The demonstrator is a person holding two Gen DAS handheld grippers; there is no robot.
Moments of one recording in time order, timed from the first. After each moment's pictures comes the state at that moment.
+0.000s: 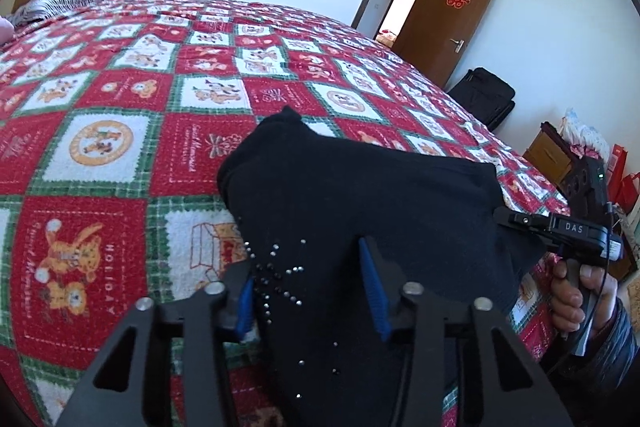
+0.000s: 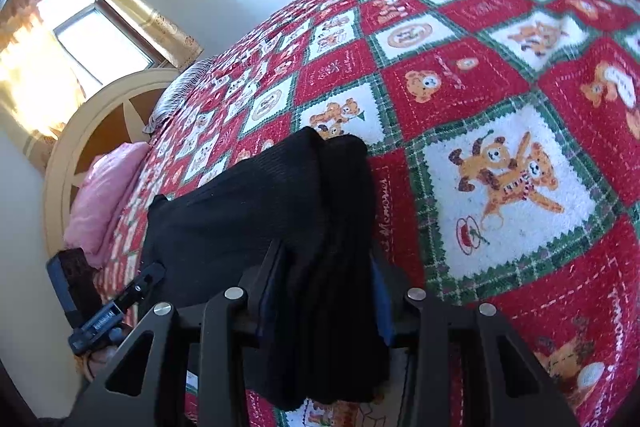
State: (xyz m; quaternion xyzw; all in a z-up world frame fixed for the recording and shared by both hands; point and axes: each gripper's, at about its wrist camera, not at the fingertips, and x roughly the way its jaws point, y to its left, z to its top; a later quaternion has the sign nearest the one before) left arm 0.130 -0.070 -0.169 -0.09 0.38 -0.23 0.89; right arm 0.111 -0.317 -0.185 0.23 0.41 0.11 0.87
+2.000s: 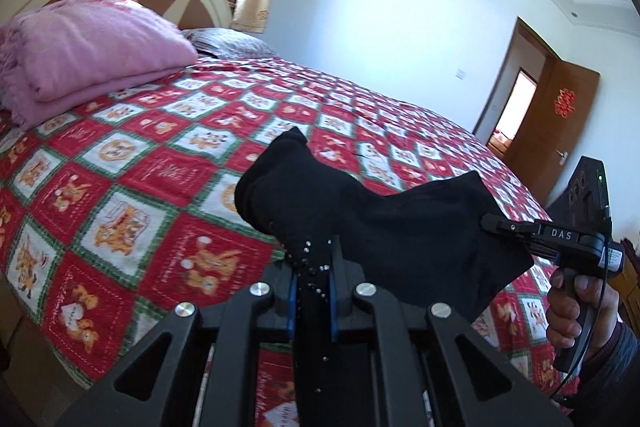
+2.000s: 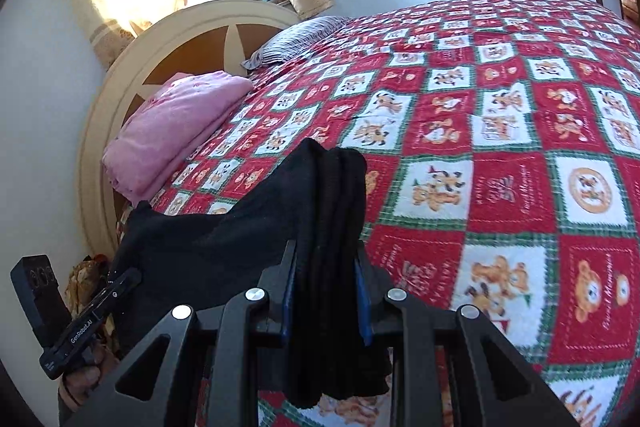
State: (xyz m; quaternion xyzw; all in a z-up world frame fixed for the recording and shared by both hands) left arm 0.094 0.138 -0.123 -0.16 0.27 0.00 0.95; right arm 0.231 -0.036 -0.125 0.11 0.39 0.29 0.87
